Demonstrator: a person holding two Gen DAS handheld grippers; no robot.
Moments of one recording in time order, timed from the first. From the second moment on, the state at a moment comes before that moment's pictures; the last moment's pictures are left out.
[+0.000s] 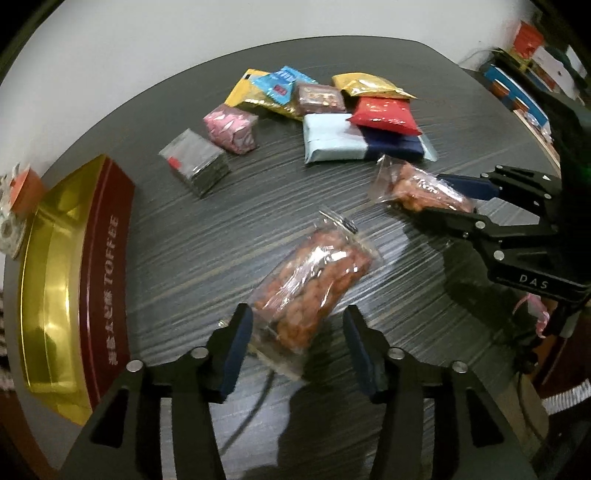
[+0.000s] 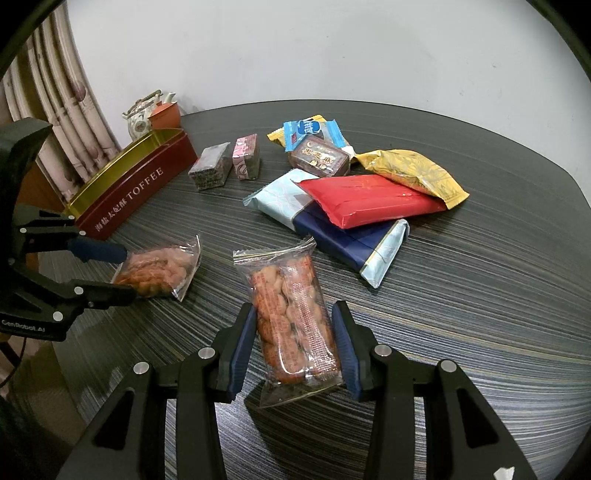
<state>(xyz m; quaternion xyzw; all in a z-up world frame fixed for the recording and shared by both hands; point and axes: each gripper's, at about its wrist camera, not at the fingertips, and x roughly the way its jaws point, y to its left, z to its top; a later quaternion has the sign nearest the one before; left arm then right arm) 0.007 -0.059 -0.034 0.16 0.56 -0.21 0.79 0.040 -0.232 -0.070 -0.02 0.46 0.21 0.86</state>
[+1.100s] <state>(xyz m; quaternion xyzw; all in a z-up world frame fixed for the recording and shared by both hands) 0.035 -0.093 -0.057 0.30 0.55 -0.27 0.74 0.040 -0.232 -0.069 -0.02 0.46 0.21 0.86</state>
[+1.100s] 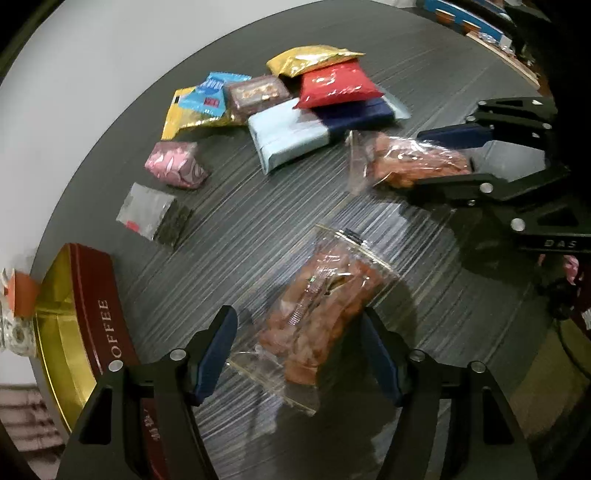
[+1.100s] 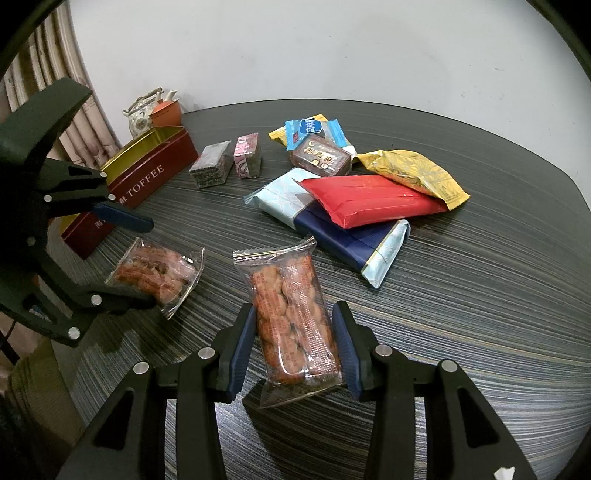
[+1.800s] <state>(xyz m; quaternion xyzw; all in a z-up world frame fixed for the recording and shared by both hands) 0.028 -0.071 -0.036 0.22 0.53 -0.23 0.78 0.041 -0.231 -0.069 -0.02 0.46 0.21 0.86</state>
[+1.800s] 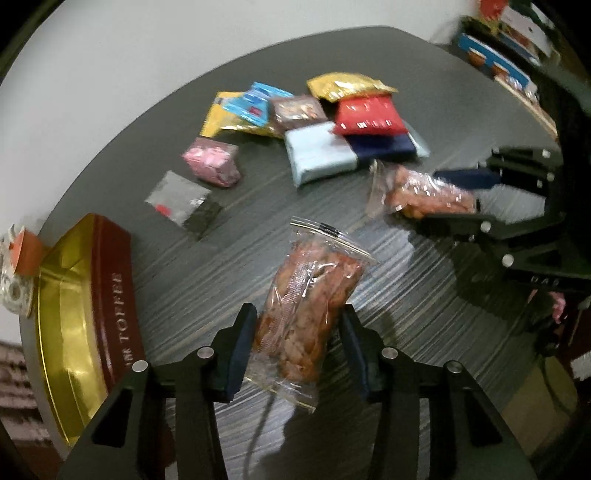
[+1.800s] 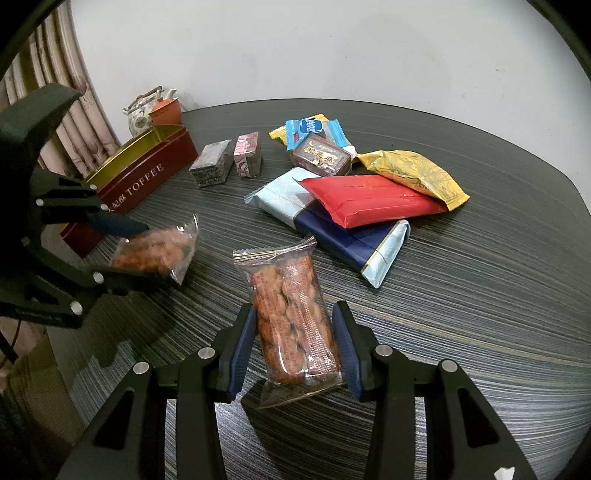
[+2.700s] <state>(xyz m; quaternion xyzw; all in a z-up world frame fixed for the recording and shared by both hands) 0.077 0.126 -0.002 0.07 0.55 -0.01 0.83 0.043 -0.215 -0.066 -0.09 0.47 0.19 0.86</state>
